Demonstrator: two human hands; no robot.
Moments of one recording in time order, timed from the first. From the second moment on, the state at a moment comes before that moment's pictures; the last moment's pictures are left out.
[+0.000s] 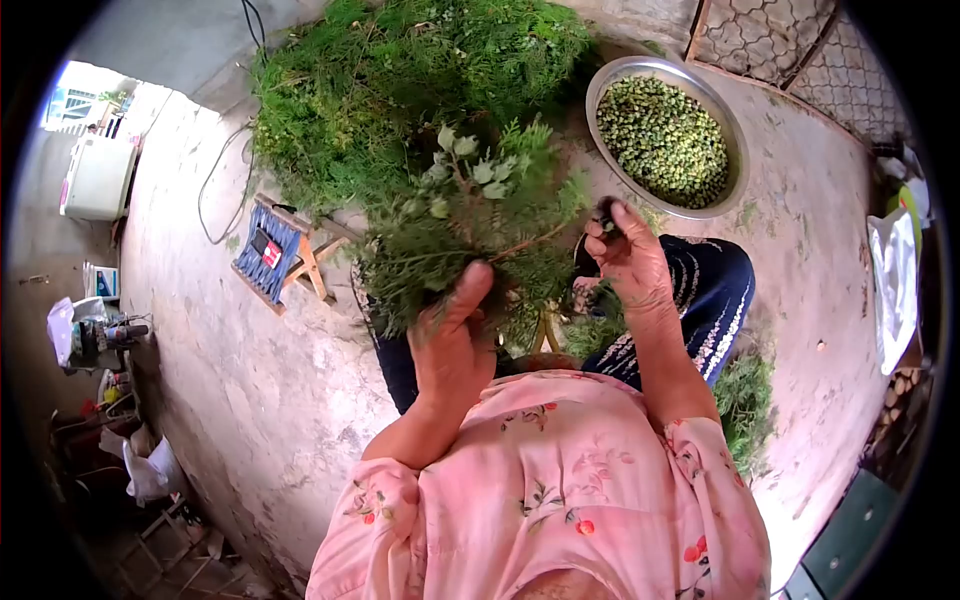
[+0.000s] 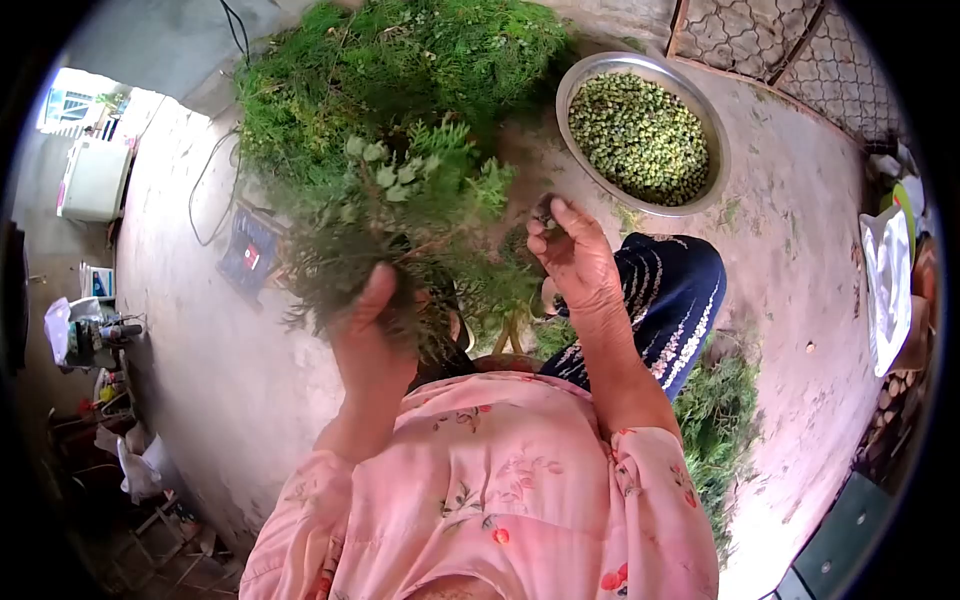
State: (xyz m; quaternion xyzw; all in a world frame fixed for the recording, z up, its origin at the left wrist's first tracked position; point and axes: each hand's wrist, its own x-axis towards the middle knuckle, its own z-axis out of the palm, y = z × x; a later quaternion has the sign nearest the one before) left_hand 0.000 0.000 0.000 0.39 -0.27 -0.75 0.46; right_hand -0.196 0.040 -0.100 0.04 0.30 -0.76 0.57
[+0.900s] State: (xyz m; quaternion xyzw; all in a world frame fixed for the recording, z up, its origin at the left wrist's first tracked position) left_hand -0.006 -0.020 -0.030 0.41 -0.04 -0.85 0.33; right_hand -0.164 0.022 -0.061 -0.45 0.54 -0.68 0.19
